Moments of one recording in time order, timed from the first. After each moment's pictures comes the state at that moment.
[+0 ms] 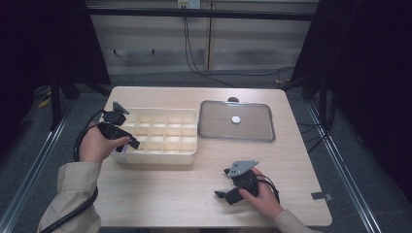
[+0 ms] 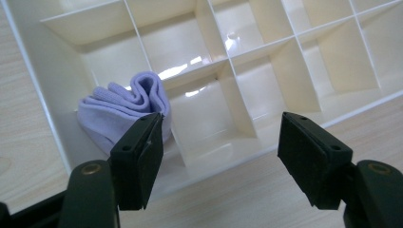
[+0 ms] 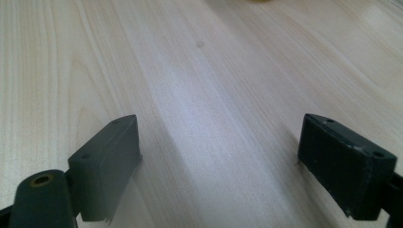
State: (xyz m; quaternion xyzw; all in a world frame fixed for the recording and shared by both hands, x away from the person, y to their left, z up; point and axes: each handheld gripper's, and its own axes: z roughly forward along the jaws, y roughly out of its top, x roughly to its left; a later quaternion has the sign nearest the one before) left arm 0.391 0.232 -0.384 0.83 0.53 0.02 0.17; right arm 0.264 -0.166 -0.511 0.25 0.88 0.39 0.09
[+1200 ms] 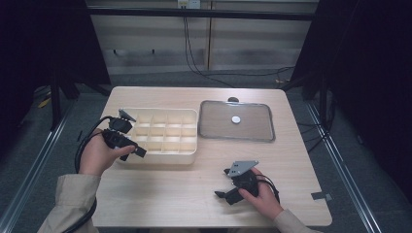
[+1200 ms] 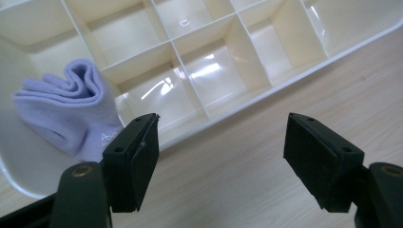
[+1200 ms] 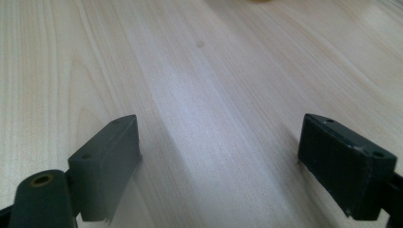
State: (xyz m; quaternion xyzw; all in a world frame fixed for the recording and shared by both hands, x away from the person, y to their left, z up) left arm 0.363 0.214 -0.380 0.86 0.48 0.01 0.19; right arm 0.264 -0.166 -0.511 0.25 0.88 0.39 0.09
